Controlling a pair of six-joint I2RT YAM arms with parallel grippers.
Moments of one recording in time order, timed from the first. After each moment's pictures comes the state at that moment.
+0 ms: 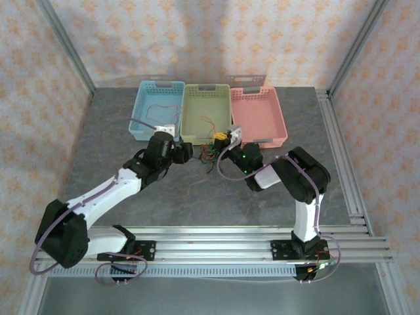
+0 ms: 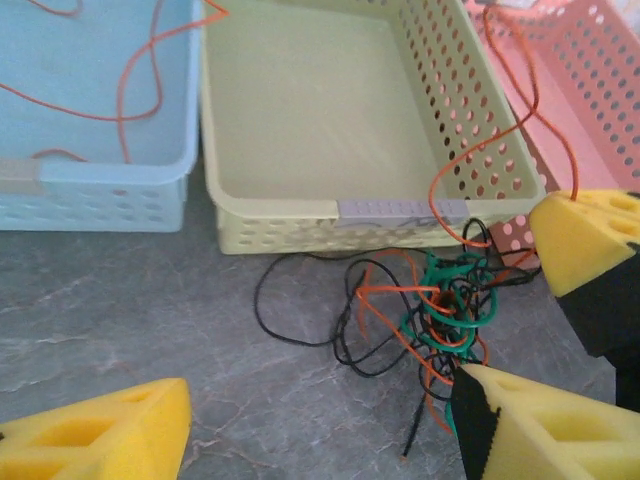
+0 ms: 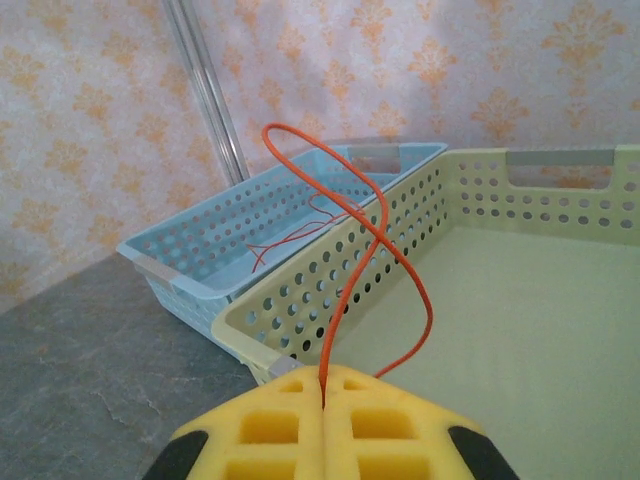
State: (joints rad) left arm -0.49 1.28 0.82 -0.17 -0.14 -0.46; right arm 0.58 1.93 0.70 1.26 -0.16 0.22
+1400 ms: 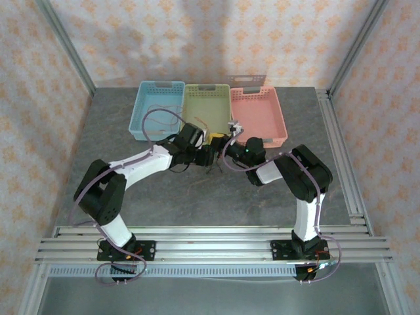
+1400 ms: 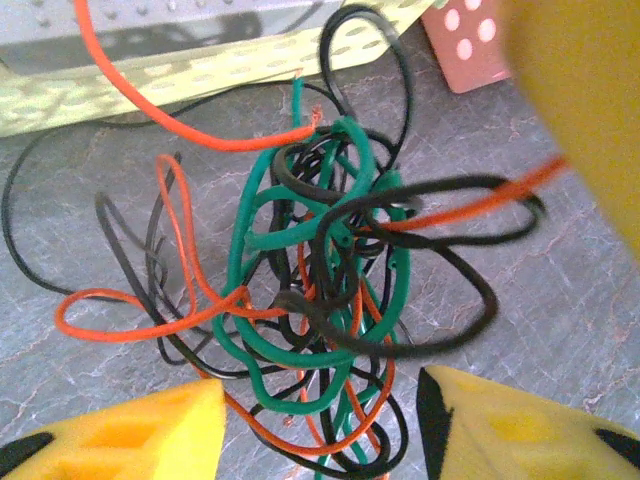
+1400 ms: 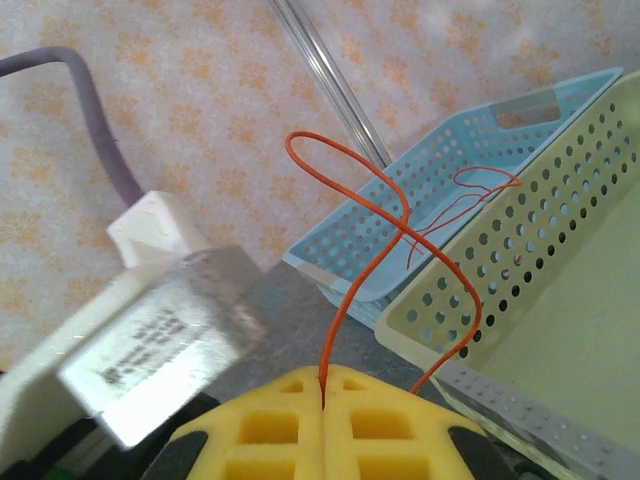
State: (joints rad) left arm -0.56 1.68 1.12 -0.39 0.11 -0.42; right arm 0.53 1.93 0.75 1.26 -0.50 0.57
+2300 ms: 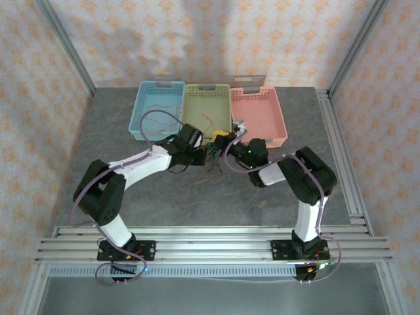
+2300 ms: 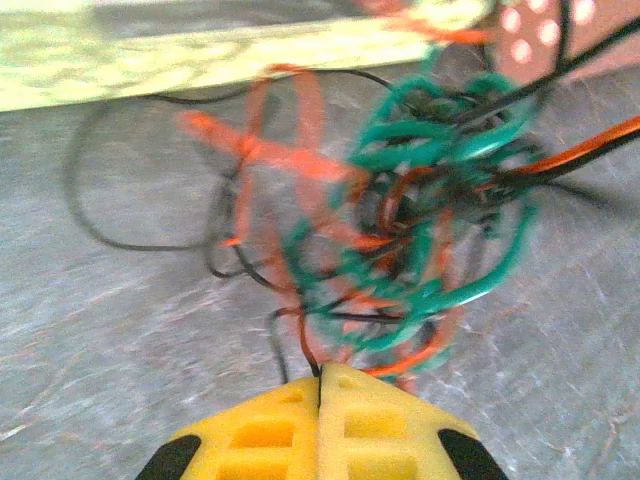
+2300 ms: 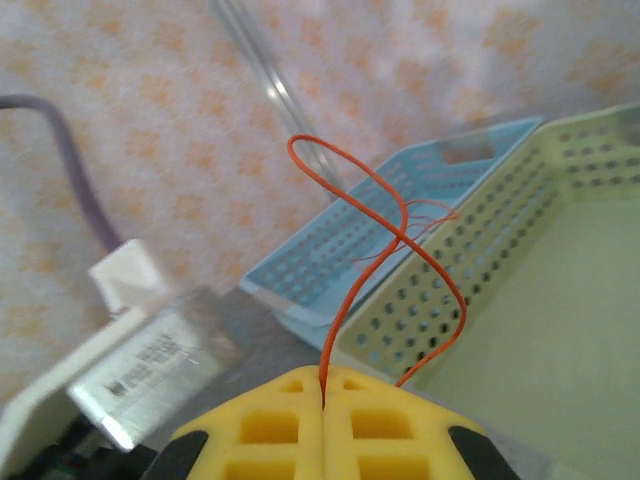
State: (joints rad) left arm -0.54 1.65 1.08 -0.40 0.04 -0.48; right arm 0.53 1.88 0.70 1.26 -0.34 0.50
